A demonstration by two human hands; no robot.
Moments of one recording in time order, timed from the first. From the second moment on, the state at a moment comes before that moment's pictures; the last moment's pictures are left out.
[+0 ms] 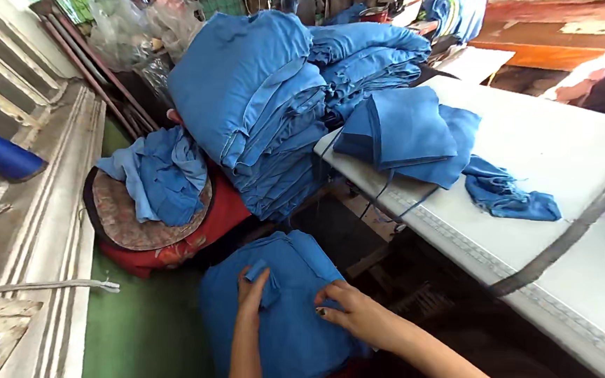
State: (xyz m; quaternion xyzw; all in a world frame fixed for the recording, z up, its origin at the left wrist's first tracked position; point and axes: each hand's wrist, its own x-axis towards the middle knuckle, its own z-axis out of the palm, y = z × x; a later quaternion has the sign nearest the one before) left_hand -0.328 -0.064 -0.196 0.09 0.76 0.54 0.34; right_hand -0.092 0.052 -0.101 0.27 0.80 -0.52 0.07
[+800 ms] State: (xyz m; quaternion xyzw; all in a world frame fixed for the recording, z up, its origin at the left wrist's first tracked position) left_hand -0.318 -0.107 -0.176 0.17 0.83 0.50 0.16; right_hand -0.234 0.038 -0.148 0.31 0.77 -0.55 0.09
